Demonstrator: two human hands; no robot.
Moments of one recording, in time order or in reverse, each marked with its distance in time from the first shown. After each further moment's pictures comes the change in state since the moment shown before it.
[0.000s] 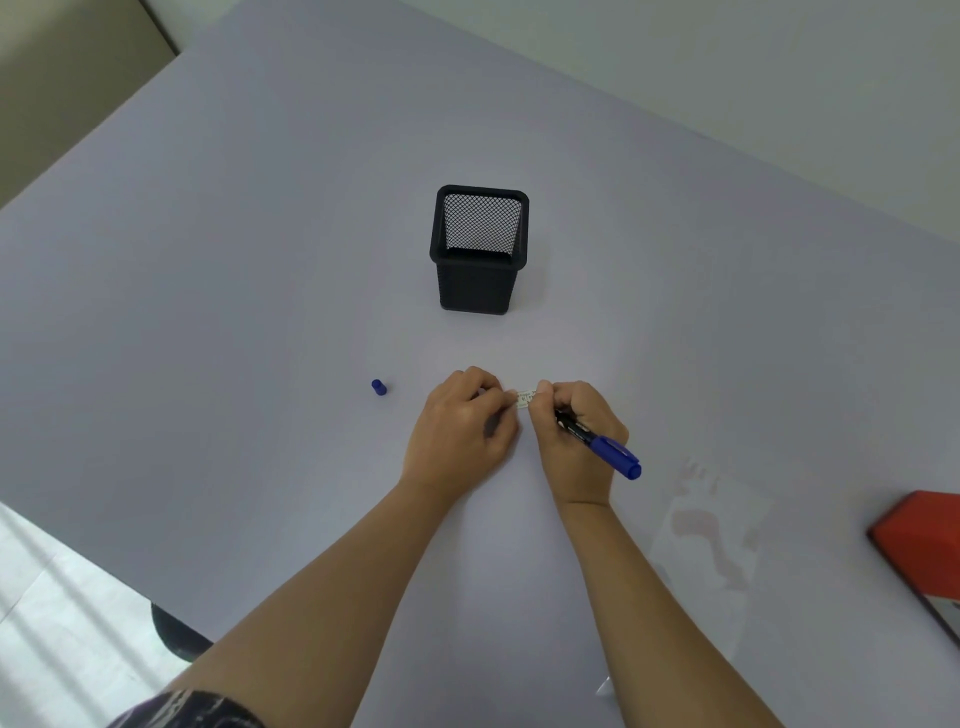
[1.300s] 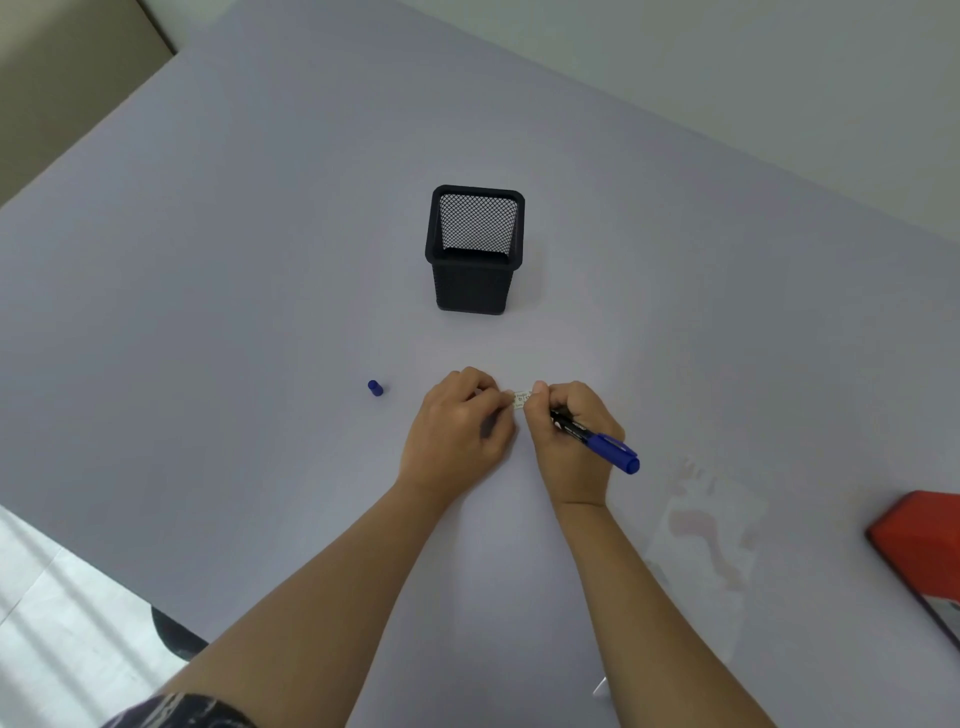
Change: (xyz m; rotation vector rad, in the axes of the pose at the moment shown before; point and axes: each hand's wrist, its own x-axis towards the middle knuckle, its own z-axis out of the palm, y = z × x) left_hand 0.001 0.001 -0.001 0.005 -0.008 -0.011; right_hand 0.001 0.000 0.000 -0.028 -0.004 0.027
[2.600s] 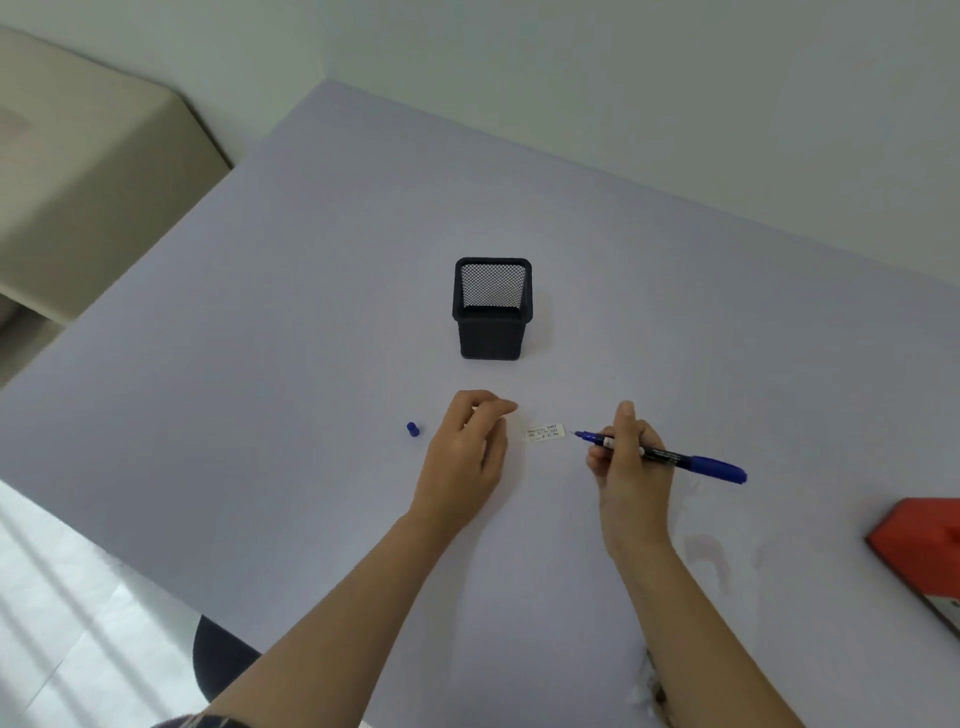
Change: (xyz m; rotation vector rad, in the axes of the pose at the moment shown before) left_hand 0.001 0.027 -0.050 -0.100 0.073 -0.017; right_hand 0.008 -0.069 -0.056 0.654 0.152 0.745
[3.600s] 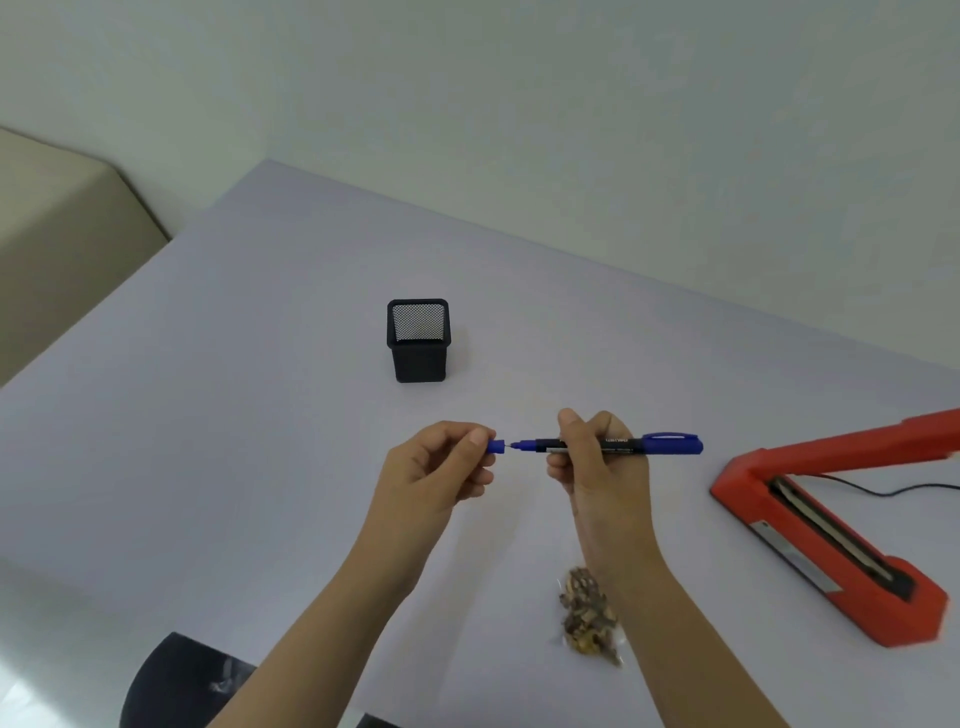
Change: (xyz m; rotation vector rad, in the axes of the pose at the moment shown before) left_hand -0.030 0.139 -0.093 -0.821 -0.211 -0.576; right_hand -0.093 -0.094 -0.027 -0.038 -0.151 -0.198
